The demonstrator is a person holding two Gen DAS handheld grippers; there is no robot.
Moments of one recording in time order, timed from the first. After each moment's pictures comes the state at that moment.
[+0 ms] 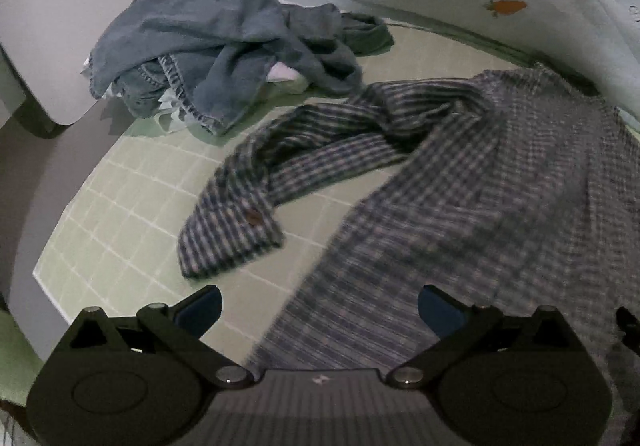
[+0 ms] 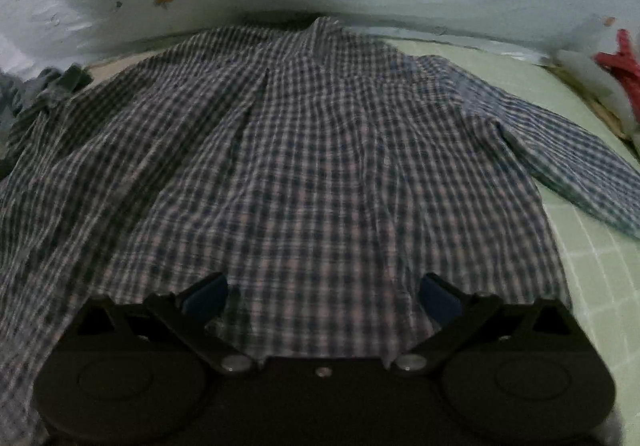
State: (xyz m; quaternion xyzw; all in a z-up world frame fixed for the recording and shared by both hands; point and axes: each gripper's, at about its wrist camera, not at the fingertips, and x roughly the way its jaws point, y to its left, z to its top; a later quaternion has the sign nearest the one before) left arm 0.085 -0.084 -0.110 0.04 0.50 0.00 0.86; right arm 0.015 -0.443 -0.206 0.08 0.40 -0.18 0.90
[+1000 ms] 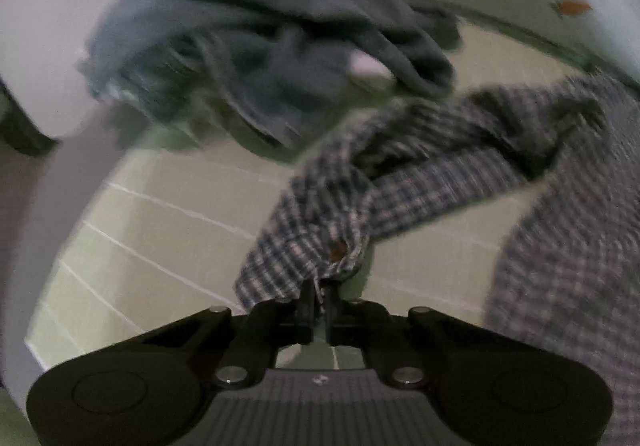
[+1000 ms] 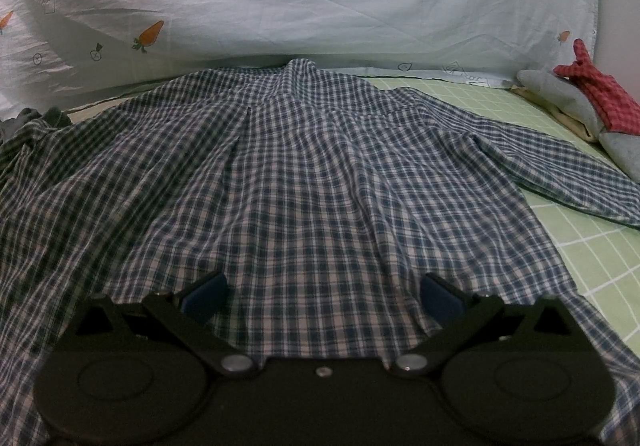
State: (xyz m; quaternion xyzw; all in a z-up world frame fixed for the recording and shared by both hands) left arm 0.151 0.006 -0.158 0.07 0.47 0.00 0.88; right arm 0.008 -0.428 -0.220 0.07 0.33 -0.23 0.91
